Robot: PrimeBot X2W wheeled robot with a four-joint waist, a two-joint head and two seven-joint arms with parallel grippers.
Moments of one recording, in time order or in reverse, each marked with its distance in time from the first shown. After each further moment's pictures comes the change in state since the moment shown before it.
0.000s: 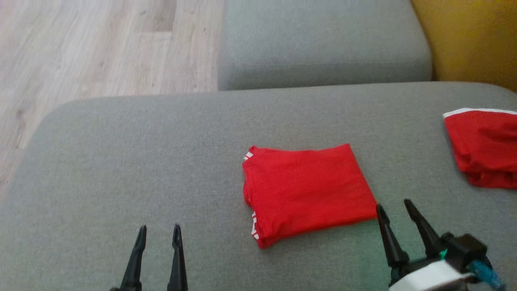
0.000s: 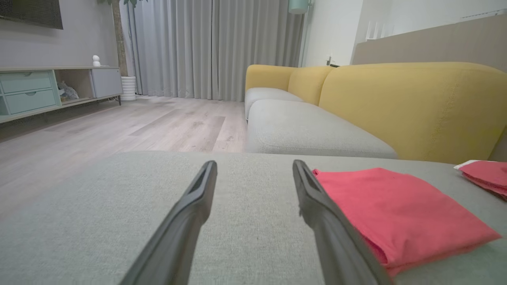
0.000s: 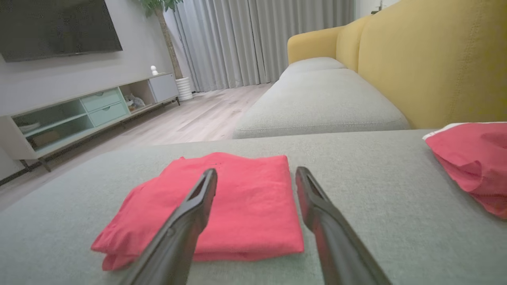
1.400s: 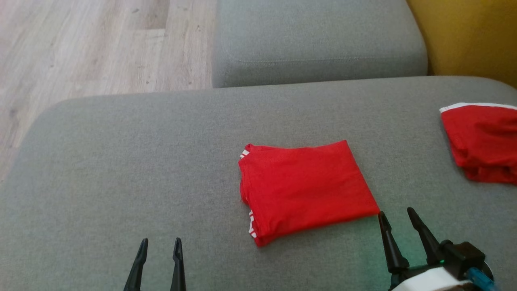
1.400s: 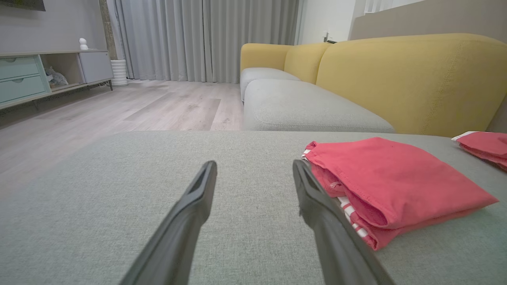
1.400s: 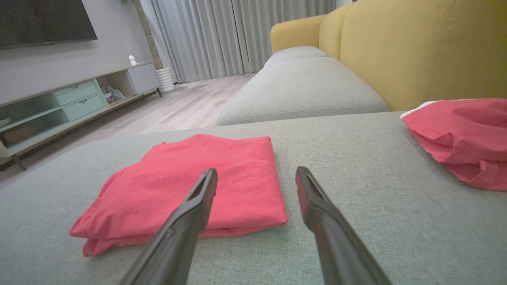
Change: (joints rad) left arm 0.036 0.000 0.016 0.038 0.026 -0.024 0.000; right arm 0.033 0.056 -0.057 0.017 -0.071 0.000 0.000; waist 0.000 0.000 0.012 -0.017
